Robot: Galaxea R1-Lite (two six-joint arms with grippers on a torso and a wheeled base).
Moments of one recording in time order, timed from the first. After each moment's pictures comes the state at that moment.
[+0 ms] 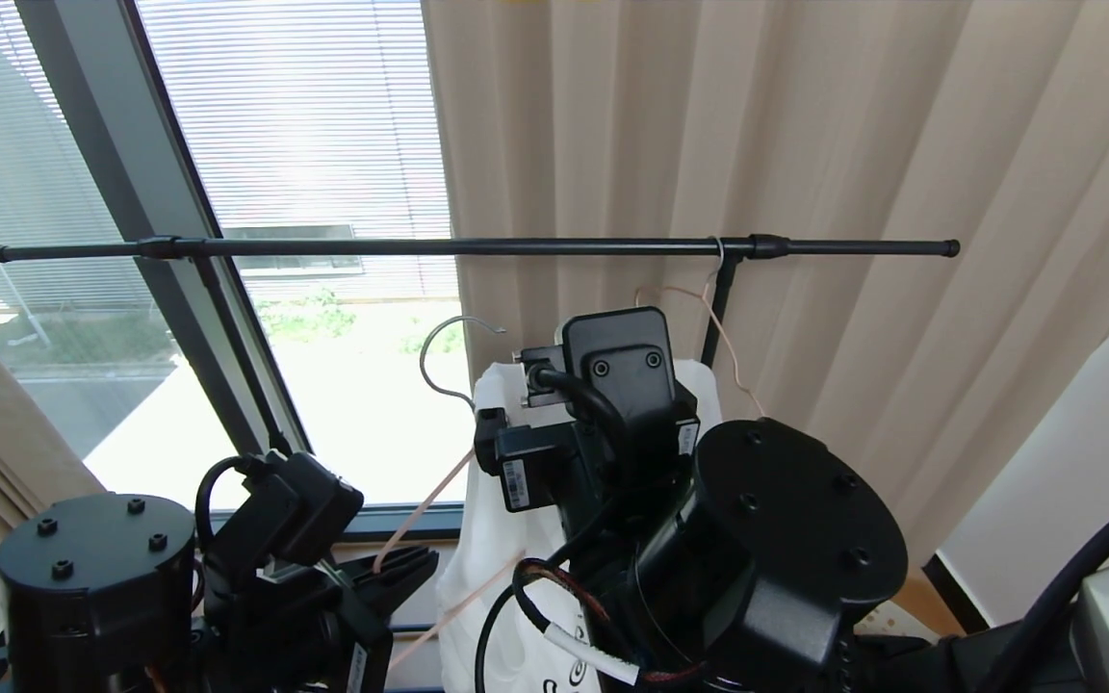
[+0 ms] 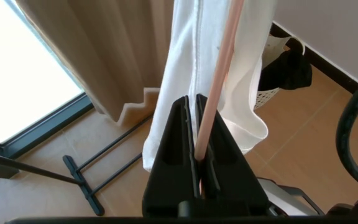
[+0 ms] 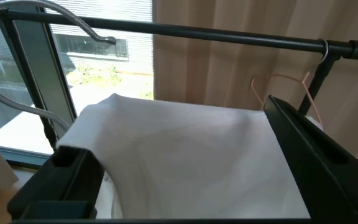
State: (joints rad) left arm -0.67 1.47 -0.28 -0.80 0.03 0.04; right arm 1.13 2.02 -0.97 -1.26 -0.92 -0.19
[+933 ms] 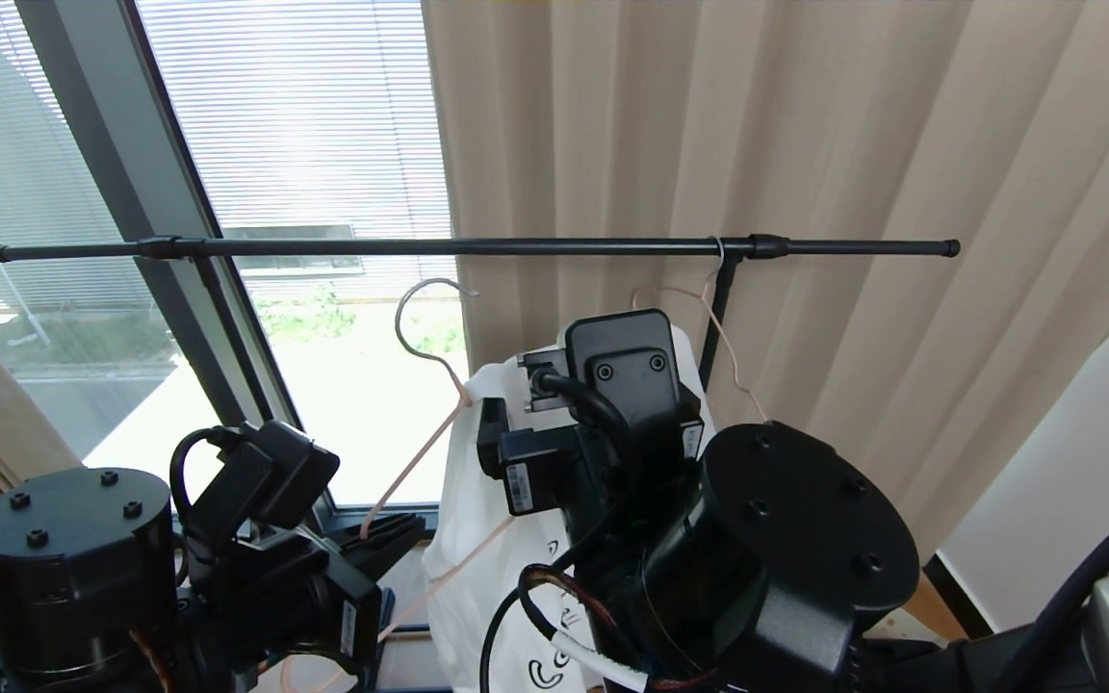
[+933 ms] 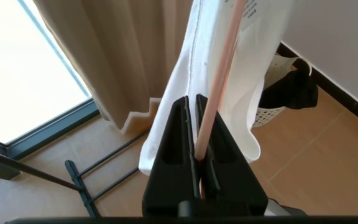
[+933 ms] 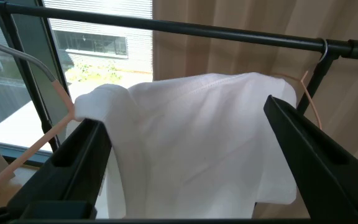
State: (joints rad) left arm -0.61 1.47 -0.30 -0.84 0.03 0.02; right arm 1.13 2.01 -0.96 -1.26 -0.92 -0.20
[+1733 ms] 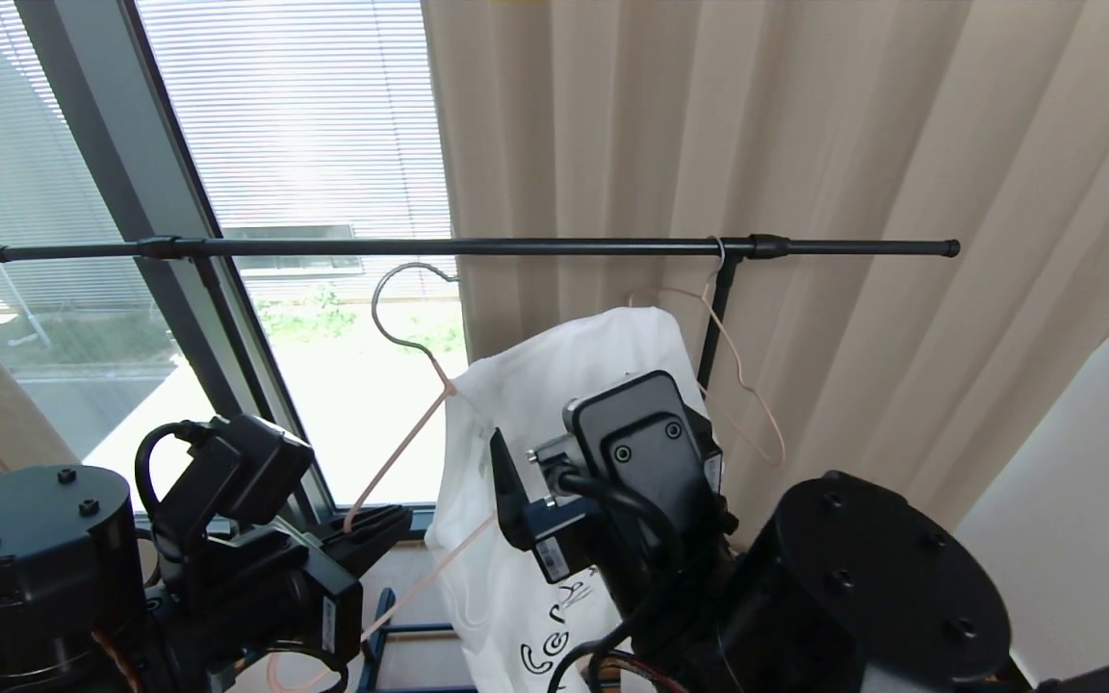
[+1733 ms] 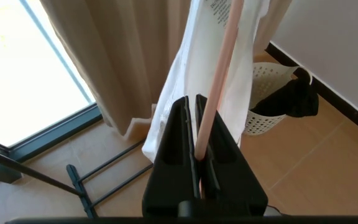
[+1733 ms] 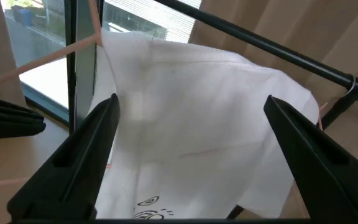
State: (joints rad) left arm -0.60 1.43 -0.29 -0.84 0.01 0.02; right arm 1.14 1.92 -0.77 -1.26 -0.76 -0.28
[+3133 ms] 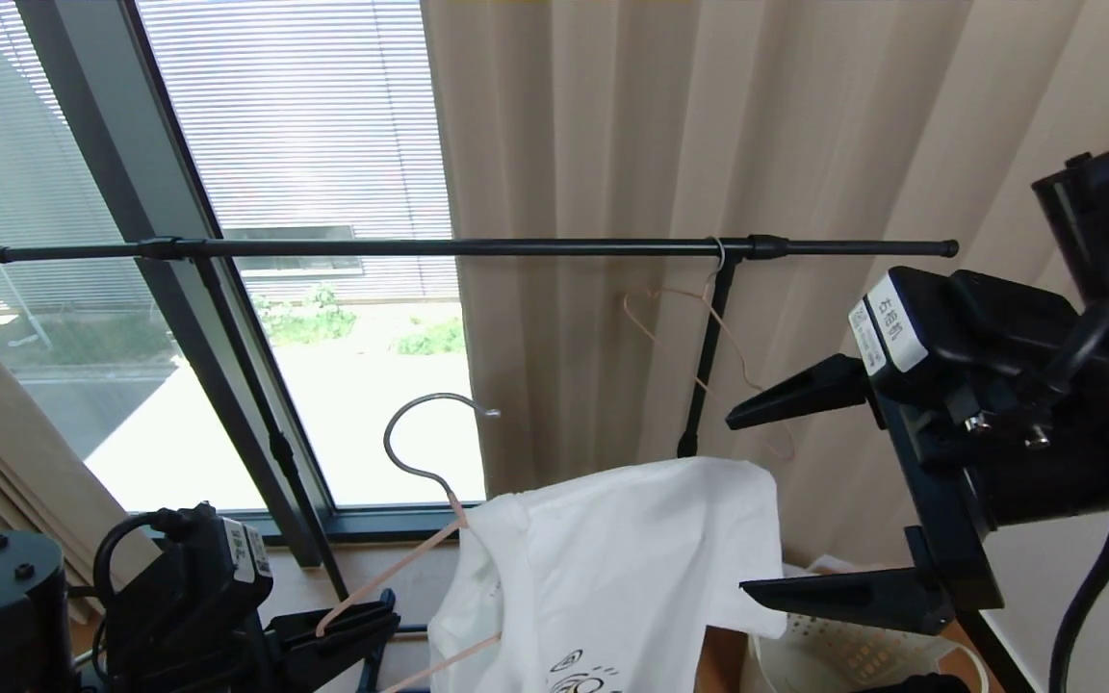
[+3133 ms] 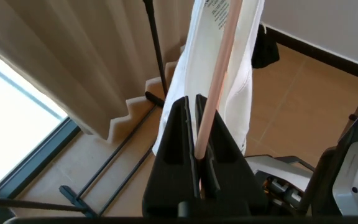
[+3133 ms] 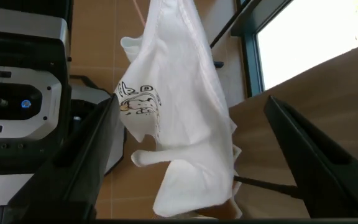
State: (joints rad) left arm -0.48 1.36 -0.13 -0.84 -0.38 0.26; right arm 0.63 1.49 -1.25 0.50 0.42 -0.66
